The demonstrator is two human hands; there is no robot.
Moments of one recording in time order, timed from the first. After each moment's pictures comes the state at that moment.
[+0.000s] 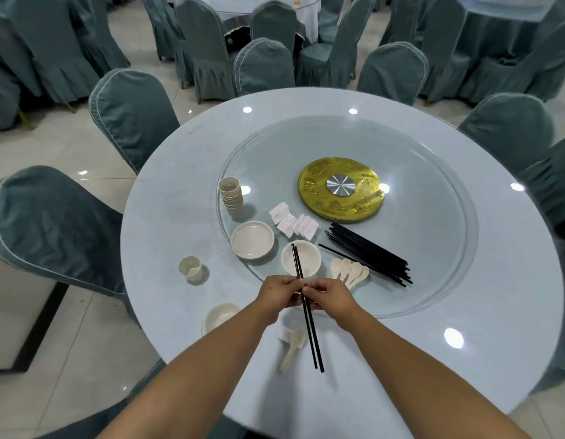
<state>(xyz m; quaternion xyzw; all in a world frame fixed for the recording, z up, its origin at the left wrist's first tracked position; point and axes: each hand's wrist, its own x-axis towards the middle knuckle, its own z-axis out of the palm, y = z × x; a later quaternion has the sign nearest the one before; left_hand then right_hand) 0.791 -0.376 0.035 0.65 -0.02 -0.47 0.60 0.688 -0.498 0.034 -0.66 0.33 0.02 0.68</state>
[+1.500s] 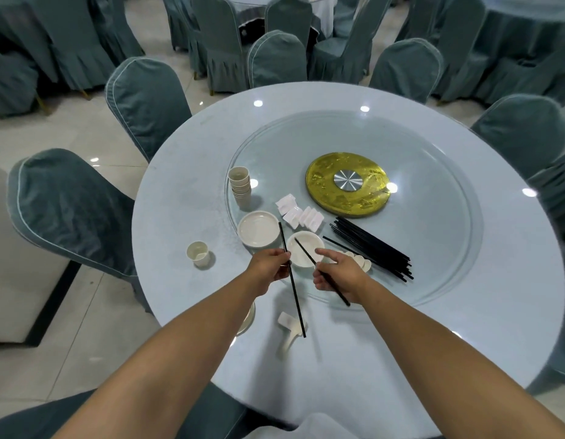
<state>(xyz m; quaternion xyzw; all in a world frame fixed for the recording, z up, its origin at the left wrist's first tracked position) 0.821 -0.367 0.062 0.66 0.04 -0.42 0.62 0.702 -0.520 0.071 -0.53 0.38 0.05 0.75</state>
